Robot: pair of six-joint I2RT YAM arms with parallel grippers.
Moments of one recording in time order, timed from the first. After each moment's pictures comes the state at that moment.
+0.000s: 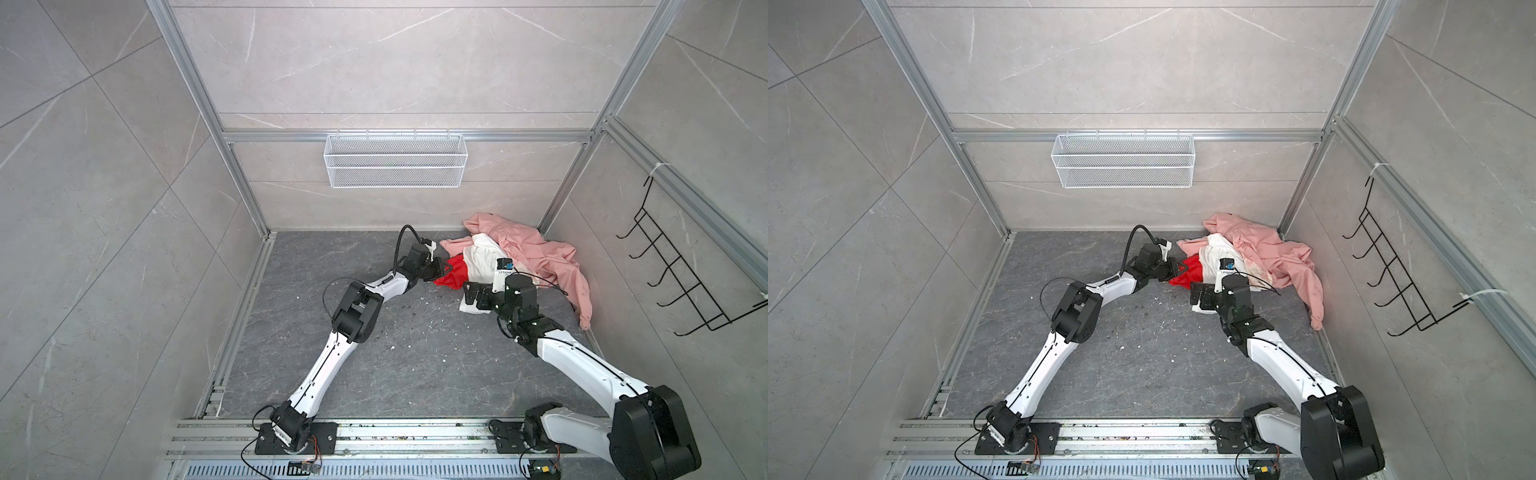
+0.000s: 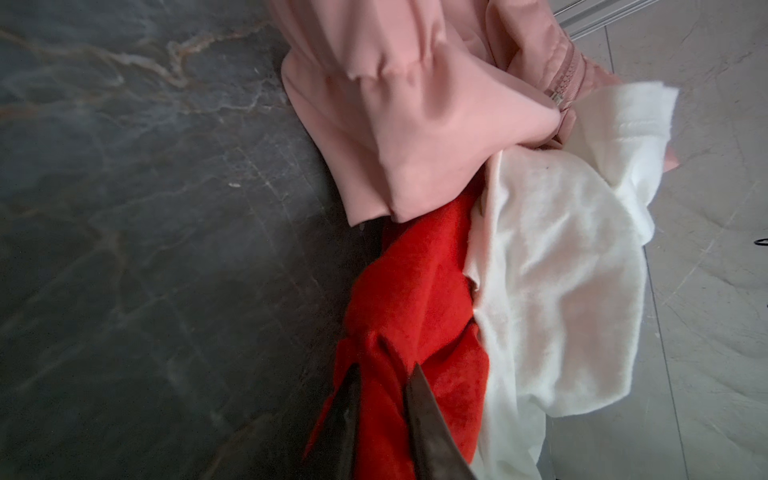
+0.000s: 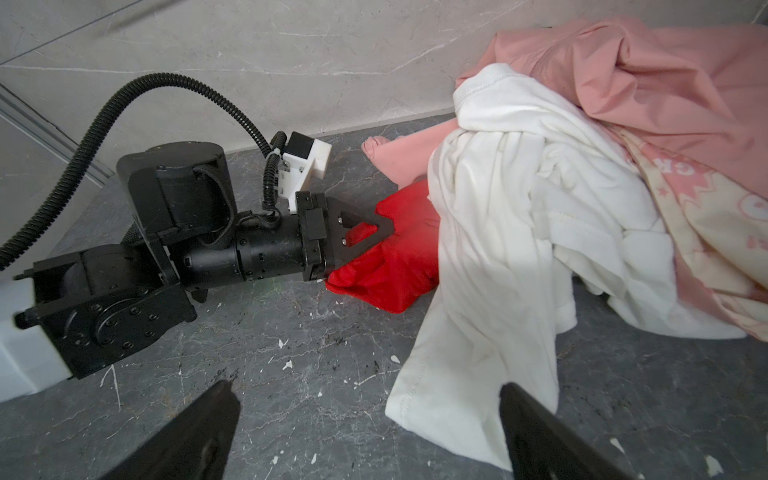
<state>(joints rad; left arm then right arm) -0.65 2.74 2.17 0.13 0.50 -0.87 0.27 1.19 0.65 0.07 -0.01 0.29</state>
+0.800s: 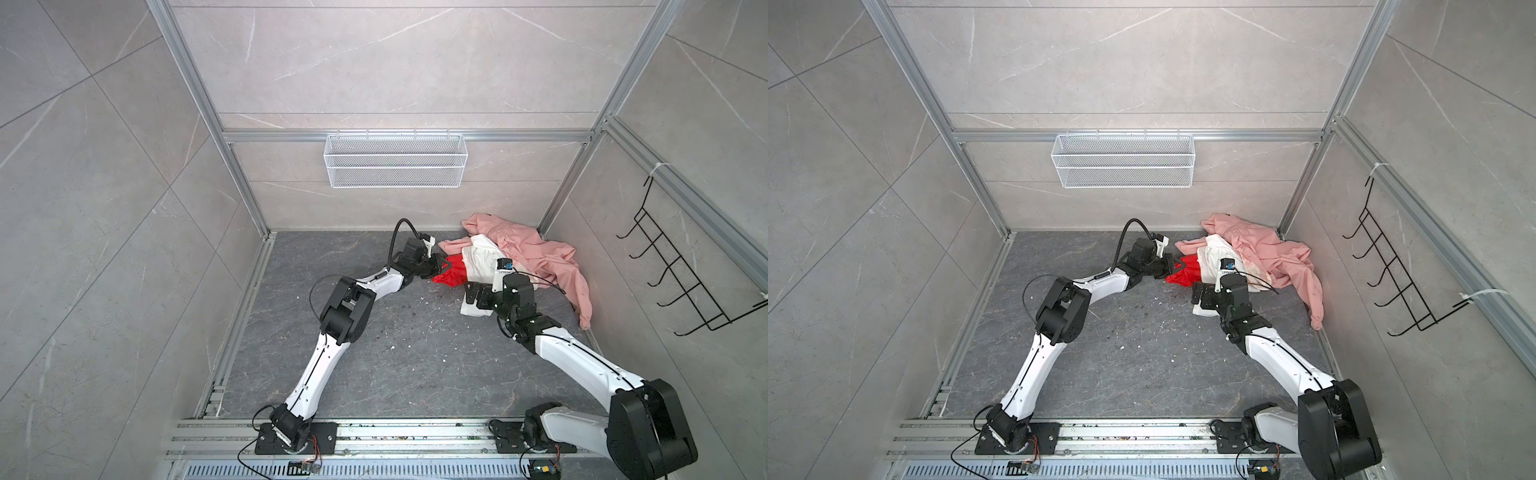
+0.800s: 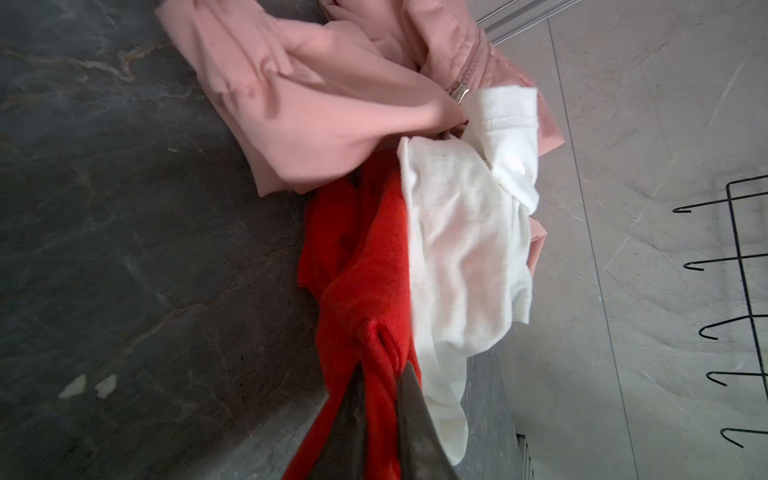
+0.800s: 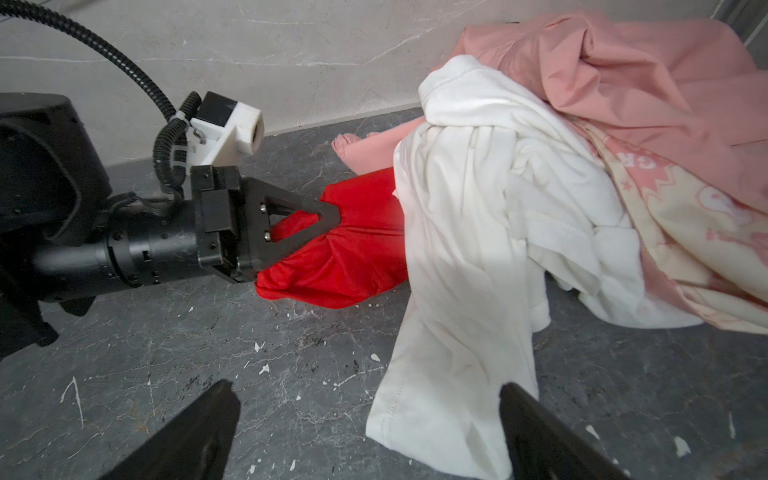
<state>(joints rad) -0.63 2.50 1.94 0.14 0.54 -0.85 0.27 1.22 0.67 0.06 0.05 0.29</state>
